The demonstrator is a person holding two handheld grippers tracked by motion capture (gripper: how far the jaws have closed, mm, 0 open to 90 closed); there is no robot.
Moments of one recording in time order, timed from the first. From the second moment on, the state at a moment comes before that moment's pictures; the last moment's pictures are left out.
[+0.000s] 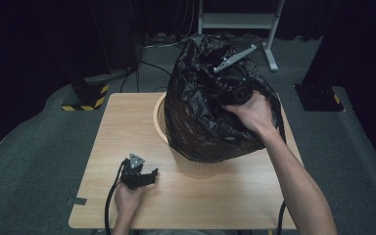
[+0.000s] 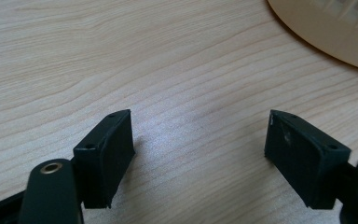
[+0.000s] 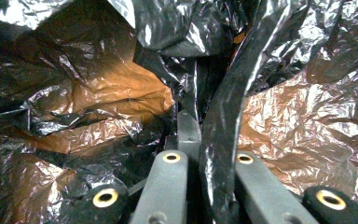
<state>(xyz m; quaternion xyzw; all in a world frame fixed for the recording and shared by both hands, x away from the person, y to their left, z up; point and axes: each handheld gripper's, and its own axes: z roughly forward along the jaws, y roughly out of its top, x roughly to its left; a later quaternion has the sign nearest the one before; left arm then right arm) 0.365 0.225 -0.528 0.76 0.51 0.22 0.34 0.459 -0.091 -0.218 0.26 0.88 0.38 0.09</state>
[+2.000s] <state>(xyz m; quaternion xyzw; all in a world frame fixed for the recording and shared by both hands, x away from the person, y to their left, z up) 0.365 0.225 -0.527 0.76 0.51 0.22 0.34 0.477 -0.051 -0.230 0.25 0.90 0.35 0.06</state>
